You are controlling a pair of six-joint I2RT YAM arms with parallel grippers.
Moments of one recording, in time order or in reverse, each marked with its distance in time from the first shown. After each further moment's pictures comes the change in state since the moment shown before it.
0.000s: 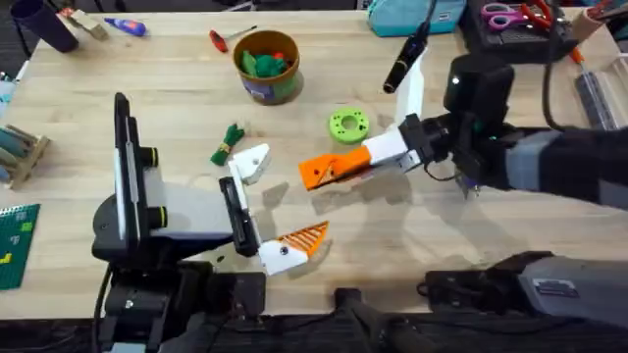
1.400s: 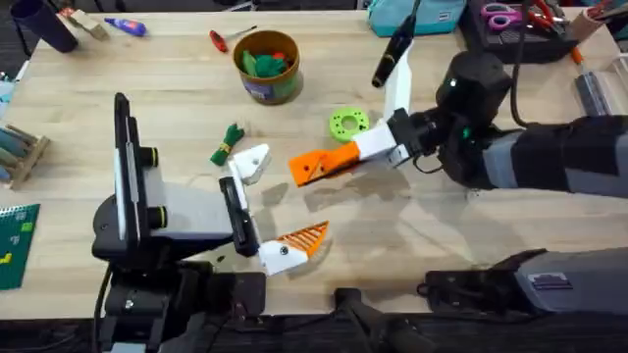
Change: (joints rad) left arm 0.000 0.000 0.000 0.000 0.000 0.000; right arm 0.043 0.114 -0.006 0.402 0.015 0.265
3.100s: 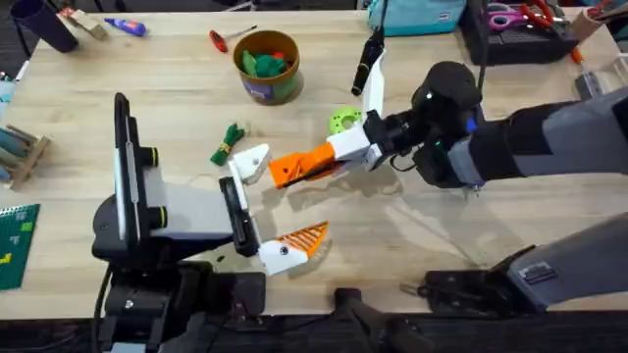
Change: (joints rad) left arm 0.000 0.000 0.000 0.000 0.000 0.000; right arm 0.095 0.182 0.038 0.318 0.068 0.239
